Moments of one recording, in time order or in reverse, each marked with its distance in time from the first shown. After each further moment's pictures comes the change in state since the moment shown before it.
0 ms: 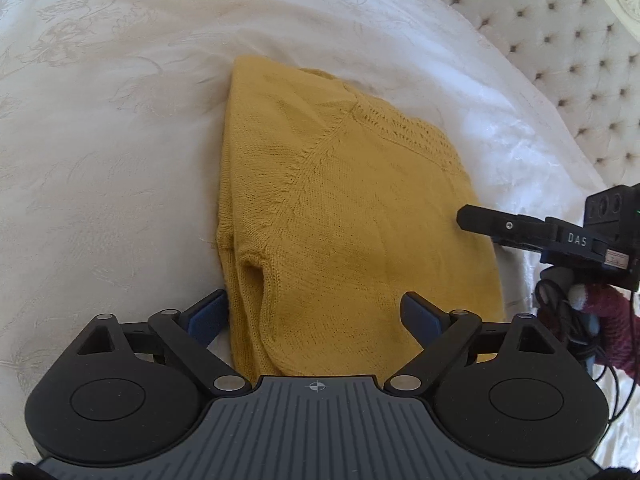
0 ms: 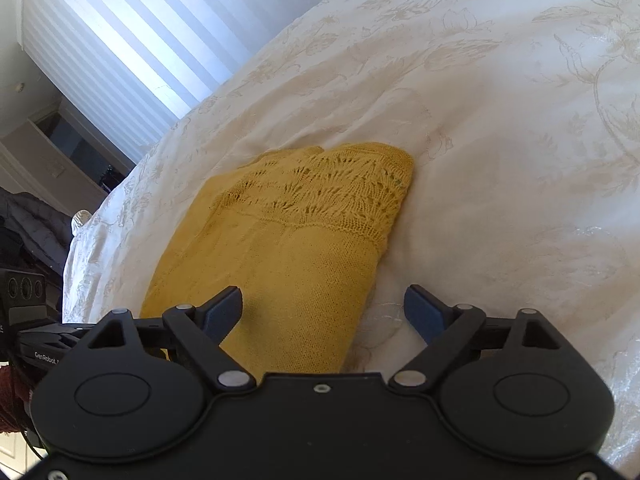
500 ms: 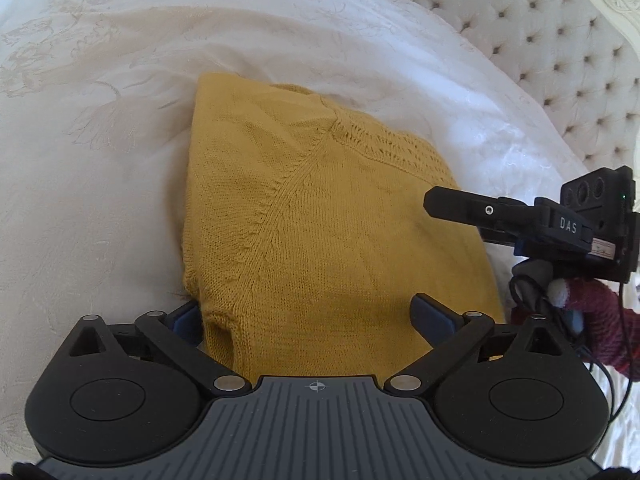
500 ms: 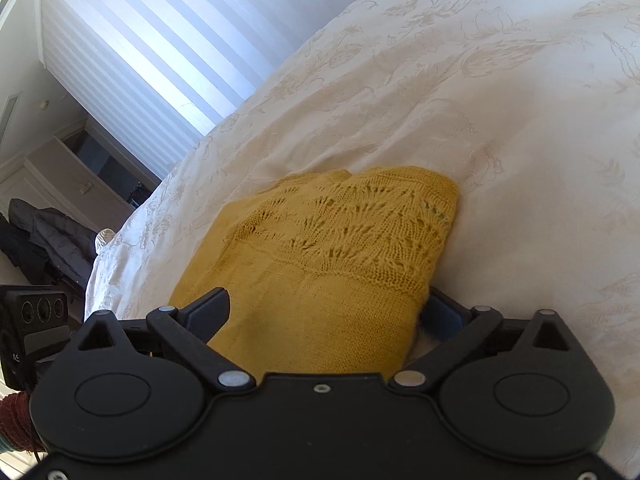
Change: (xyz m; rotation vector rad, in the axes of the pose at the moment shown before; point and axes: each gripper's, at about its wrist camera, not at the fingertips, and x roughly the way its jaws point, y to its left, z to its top) left arm 0.018 -0.007 0.011 0.035 -0.046 -0.036; right arm 0.028 -0.002 0.013 0.003 -0.050 0.099
